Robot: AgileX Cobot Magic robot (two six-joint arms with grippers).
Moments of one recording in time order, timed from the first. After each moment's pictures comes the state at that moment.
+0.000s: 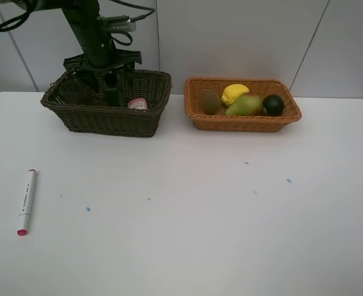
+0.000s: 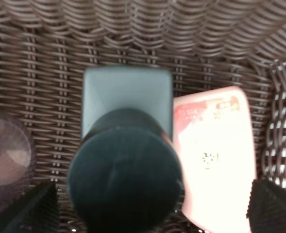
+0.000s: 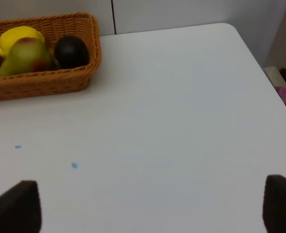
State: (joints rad) left arm -0.29 2.30 -2.02 0.01 1.04 -0.34; right arm -0.05 0.00 -0.53 -0.18 1.06 0.16
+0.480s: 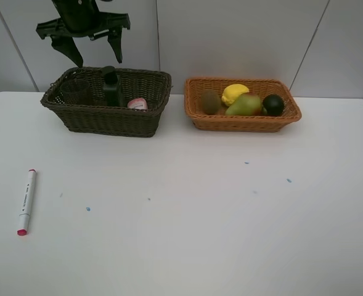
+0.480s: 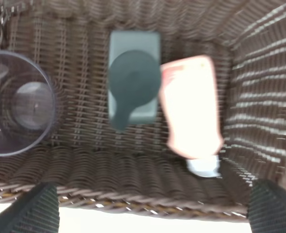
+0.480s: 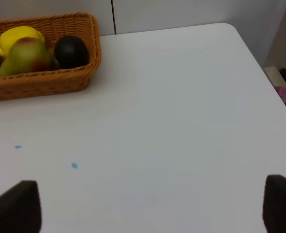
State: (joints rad) left arm -0.29 2.09 -2.02 -0.01 1.21 -0.33; right arm -0.05 0.00 -0.53 -0.18 1.06 0.16
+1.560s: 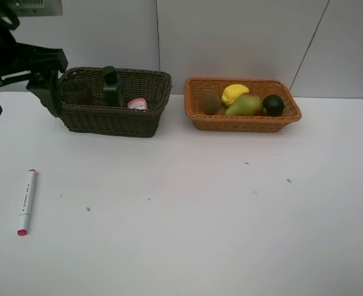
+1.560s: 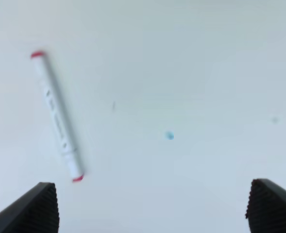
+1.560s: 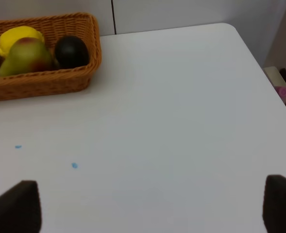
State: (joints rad) left arm -0.39 1.41 -1.17 0.07 1.21 -0.48; right arm -0.05 0.00 -0.53 -0.18 1.06 0.16
